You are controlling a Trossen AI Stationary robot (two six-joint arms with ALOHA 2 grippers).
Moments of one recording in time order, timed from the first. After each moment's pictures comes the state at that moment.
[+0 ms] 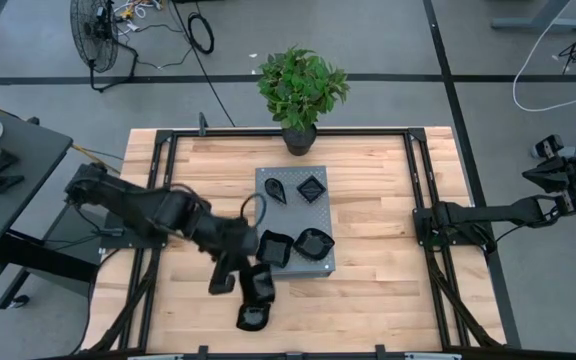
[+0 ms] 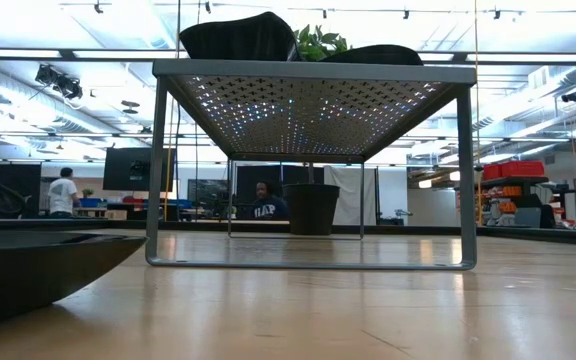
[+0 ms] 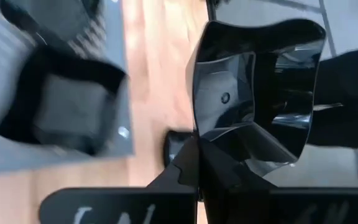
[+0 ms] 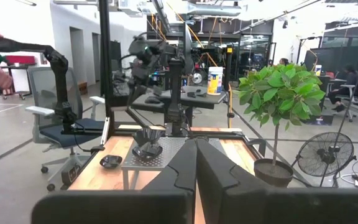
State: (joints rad) left arm -0.40 1.50 1.58 -0.94 0.11 -0.43; right arm 0.04 0.00 1.56 -1.48 0.00 -0.04
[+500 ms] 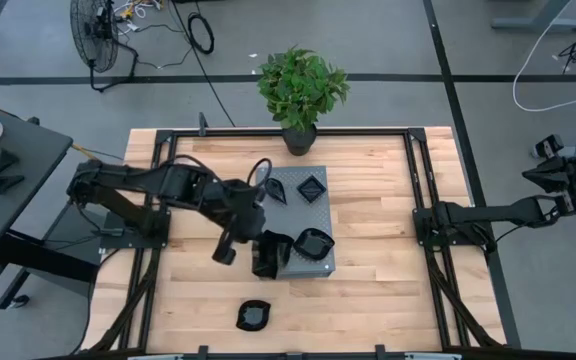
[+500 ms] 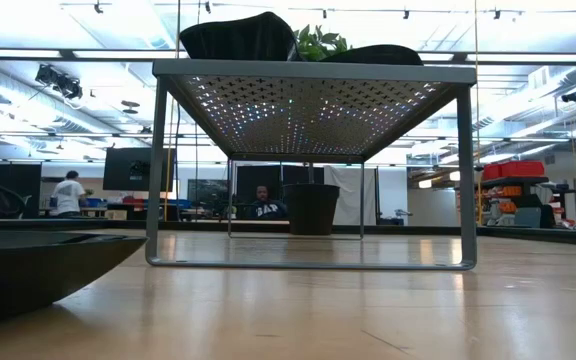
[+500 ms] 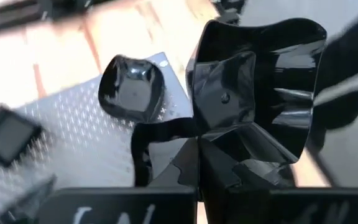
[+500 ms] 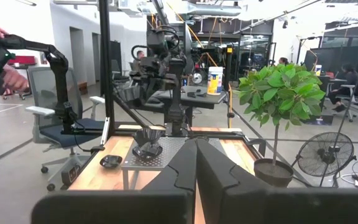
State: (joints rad) left arm -0.21 1.50 1.65 -0.94 0.12 0.13; right arm 0.04 0.00 1.56 -1.48 0.00 -0.04
